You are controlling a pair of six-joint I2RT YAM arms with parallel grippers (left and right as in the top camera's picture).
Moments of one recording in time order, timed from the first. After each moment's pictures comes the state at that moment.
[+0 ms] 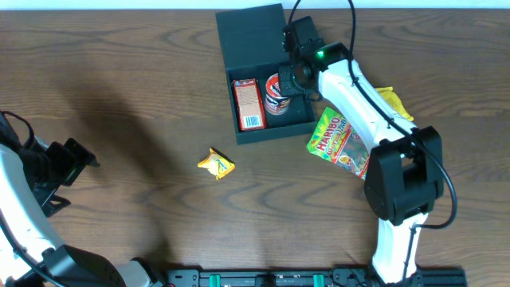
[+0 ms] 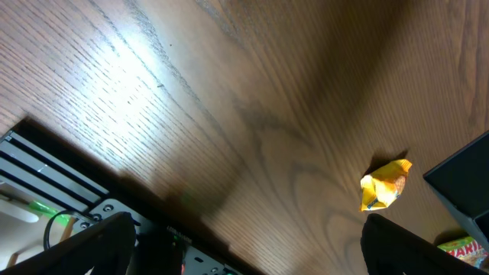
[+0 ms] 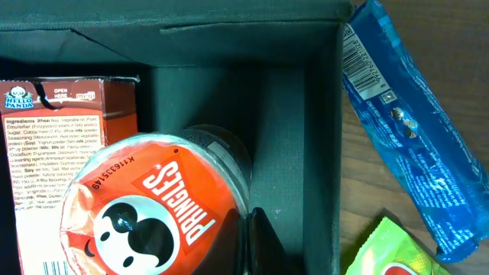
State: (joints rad) left arm 0.66 1.48 1.38 -1.52 0.20 -0.25; right arm 0.39 2.09 1.75 -0.84 0.04 0.27
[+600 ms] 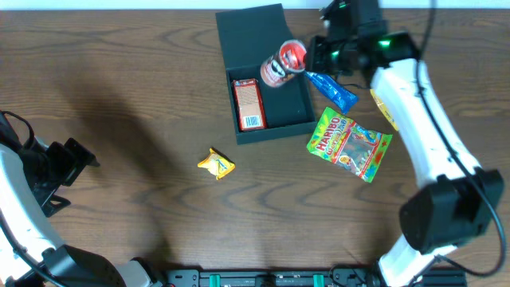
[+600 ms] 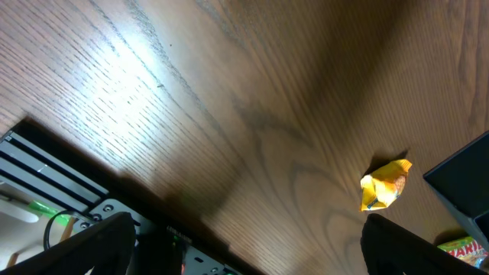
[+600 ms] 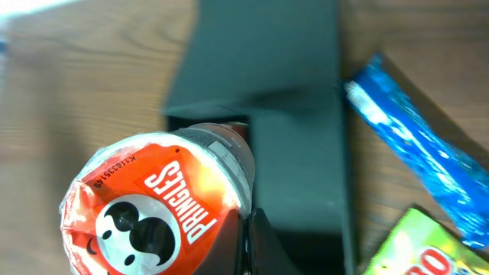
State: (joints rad) left arm 0.66 1.48 1.38 -1.52 0.20 -0.25; right arm 0.22 1.84 1.75 -0.82 -0.37 0.37
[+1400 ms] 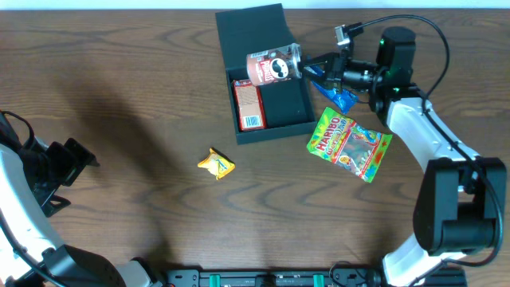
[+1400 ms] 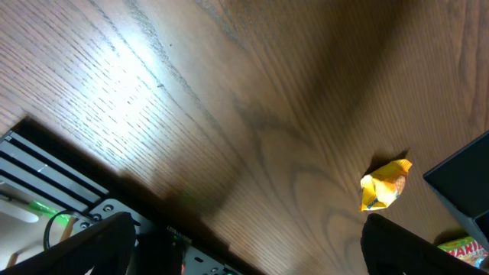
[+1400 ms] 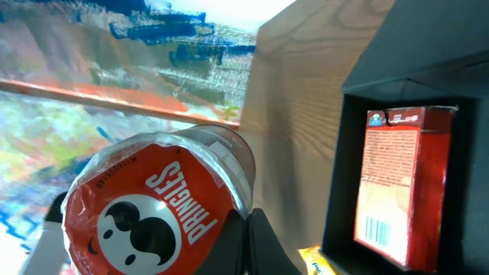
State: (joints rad) left arm 0.66 1.48 1.38 -1.52 0.20 -0.25; right arm 0.04 1.81 1.19 0.19 -1.18 0.91
